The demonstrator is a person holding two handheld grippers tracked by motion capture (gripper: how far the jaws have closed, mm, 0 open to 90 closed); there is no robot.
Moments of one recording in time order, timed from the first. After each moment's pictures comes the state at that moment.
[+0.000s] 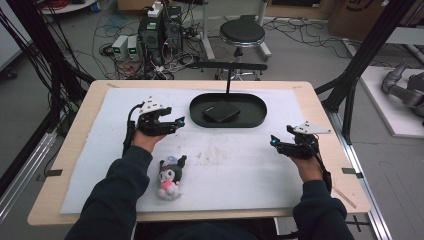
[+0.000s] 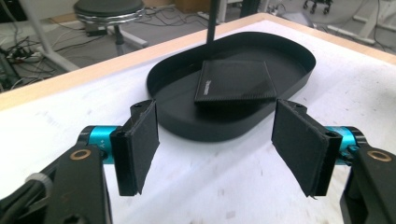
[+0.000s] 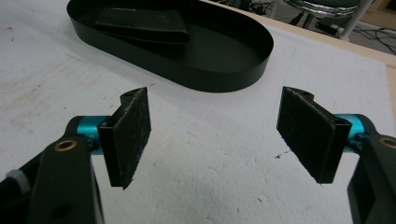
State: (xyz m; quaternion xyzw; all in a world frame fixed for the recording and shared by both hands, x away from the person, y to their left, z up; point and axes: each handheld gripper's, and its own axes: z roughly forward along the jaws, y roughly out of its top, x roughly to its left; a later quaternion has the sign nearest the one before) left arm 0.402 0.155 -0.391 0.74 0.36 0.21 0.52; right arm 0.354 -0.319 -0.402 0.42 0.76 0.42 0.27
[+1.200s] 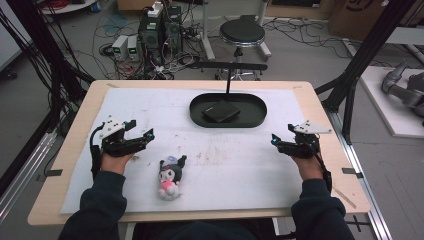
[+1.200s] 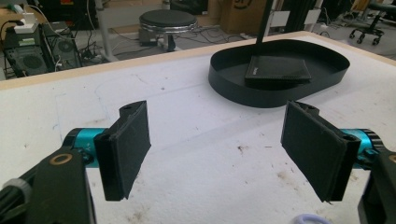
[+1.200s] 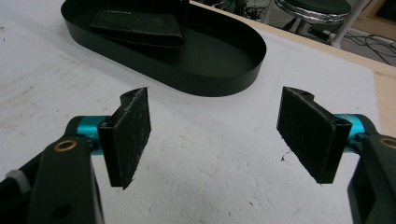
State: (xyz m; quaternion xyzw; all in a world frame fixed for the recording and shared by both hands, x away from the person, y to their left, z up) left arm 0.339 0.224 -0.399 0.69 0.42 0.27 0.53; right arm 0.354 -0.320 -0.399 0.41 0.76 0.41 0.29
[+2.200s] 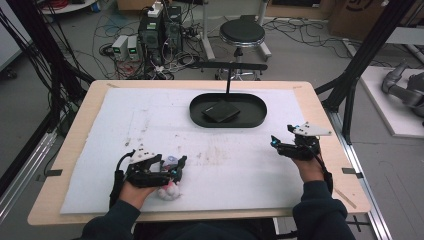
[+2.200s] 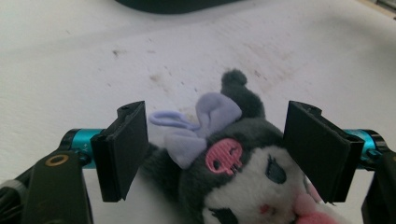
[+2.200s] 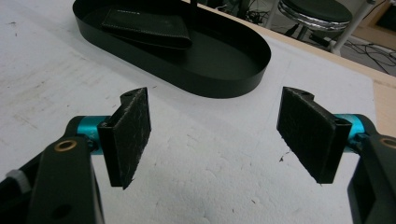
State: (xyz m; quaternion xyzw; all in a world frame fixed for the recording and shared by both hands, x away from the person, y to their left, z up) left arm 0.279 0.152 -0.428 0.77 0.42 0.14 0.47; right arm 0.346 -0.316 -0.395 0.40 0.77 0.41 0.30
